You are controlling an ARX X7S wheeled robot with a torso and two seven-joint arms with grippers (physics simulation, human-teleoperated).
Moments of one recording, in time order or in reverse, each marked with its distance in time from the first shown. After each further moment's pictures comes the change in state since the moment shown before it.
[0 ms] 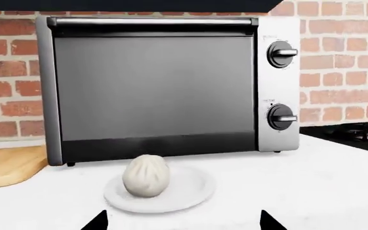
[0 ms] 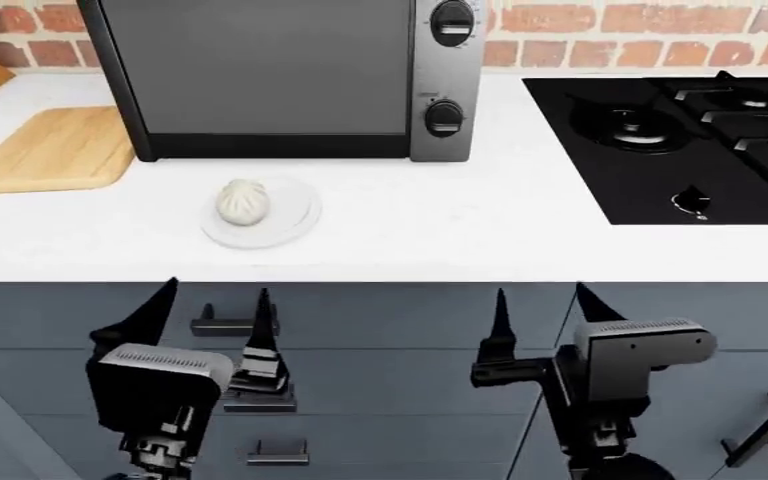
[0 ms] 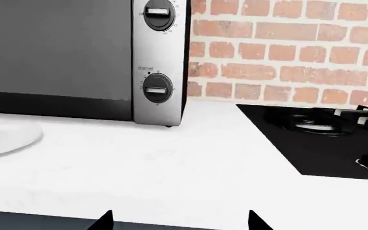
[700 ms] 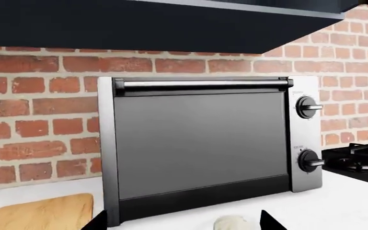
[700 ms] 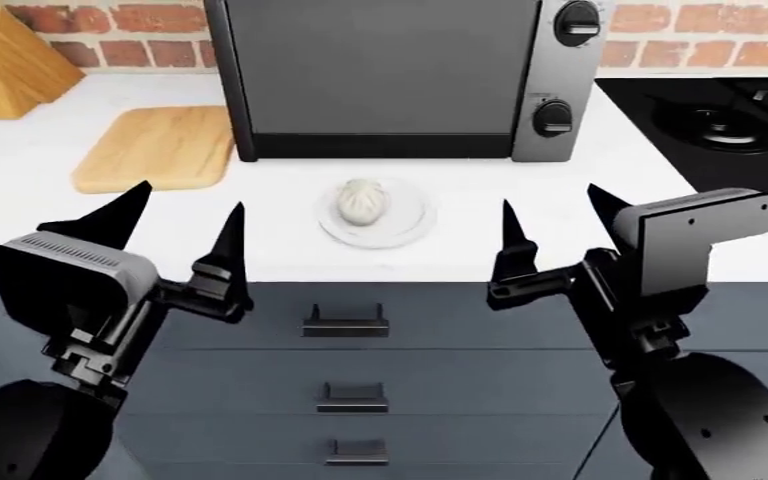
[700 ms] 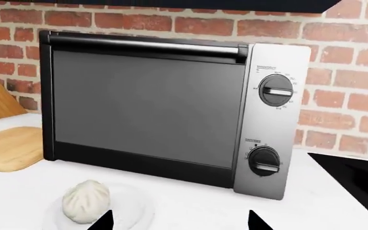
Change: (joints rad) left arm -0.243 -0.199 -0.087 0.206 -0.305 -0.375 0.094; right arm 0.332 0.113 0.061 -0.254 0.206 0.519 -0.057
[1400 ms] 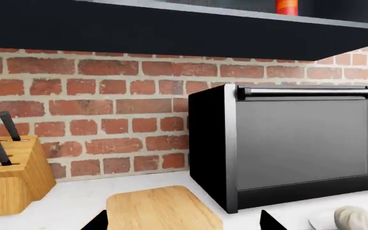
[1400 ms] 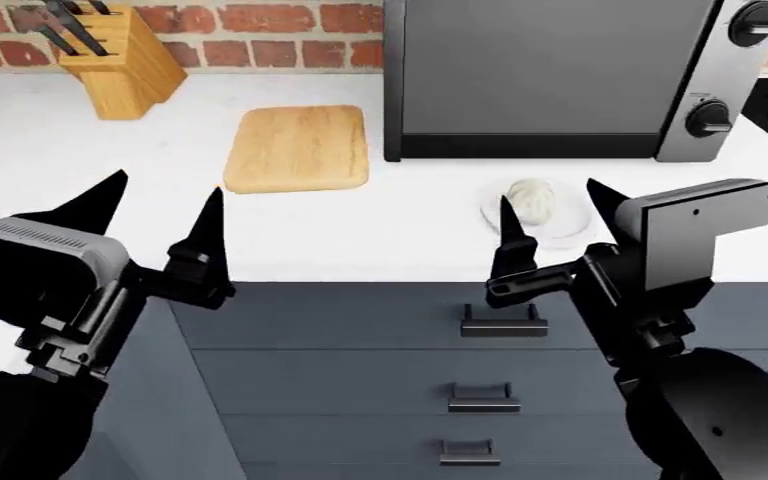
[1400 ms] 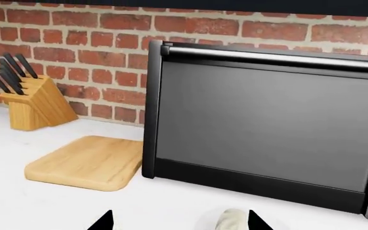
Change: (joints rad) left arm -0.023 -0.027 -0.044 0.028 -0.059 -0.059 -0.037; right arm 0.033 0.013 0.005 -0.048 0.044 0.083 0.022
